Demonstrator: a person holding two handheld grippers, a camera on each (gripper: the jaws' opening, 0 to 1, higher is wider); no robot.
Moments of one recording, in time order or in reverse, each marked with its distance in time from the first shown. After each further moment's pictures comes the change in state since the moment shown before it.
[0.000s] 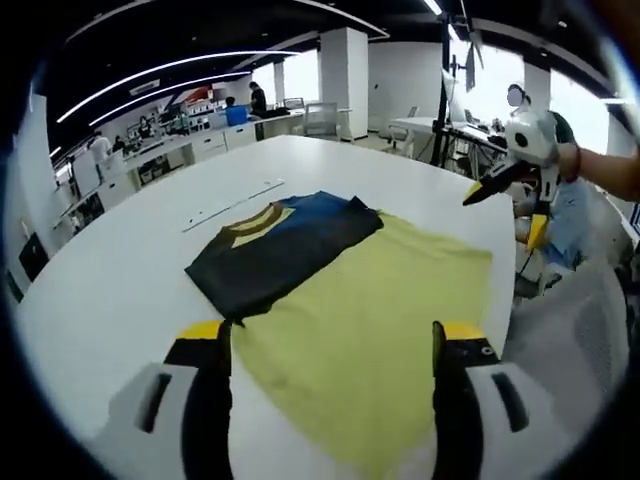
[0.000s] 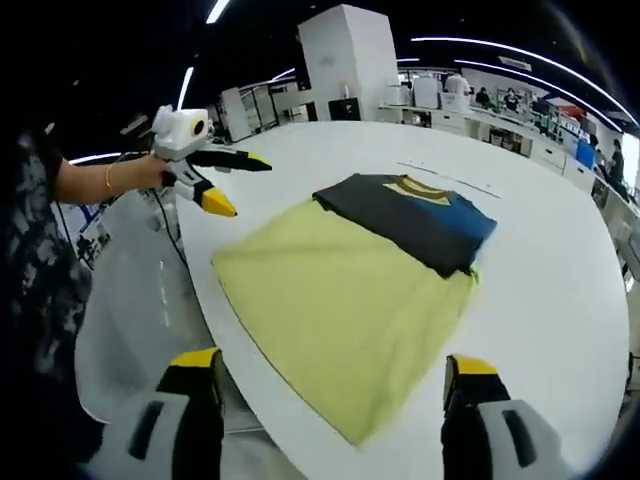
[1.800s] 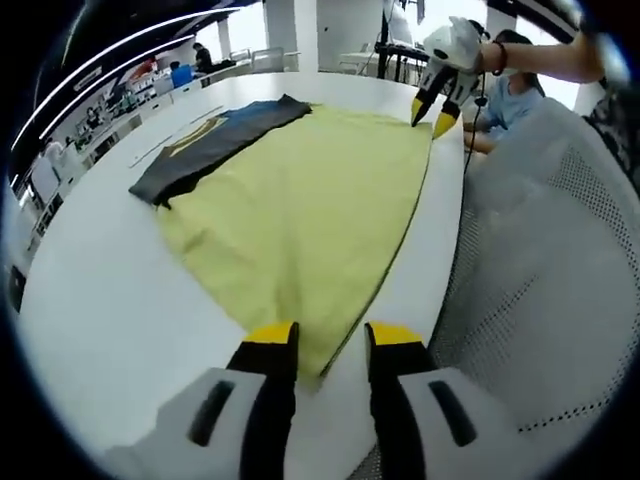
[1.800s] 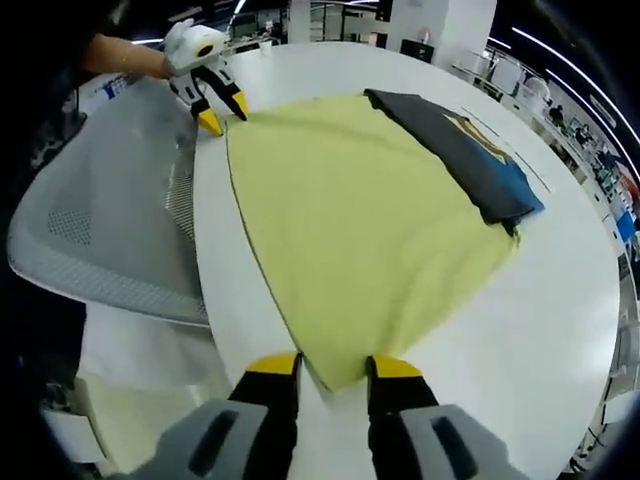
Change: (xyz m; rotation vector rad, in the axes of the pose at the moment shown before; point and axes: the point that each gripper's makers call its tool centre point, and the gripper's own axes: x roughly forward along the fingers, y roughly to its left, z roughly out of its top) left arm -0.016 -0.052 -0.128 0.136 0.266 -0.151; right arm 0.026 -0.017 -0.078 -0.301 0.320 -0.004
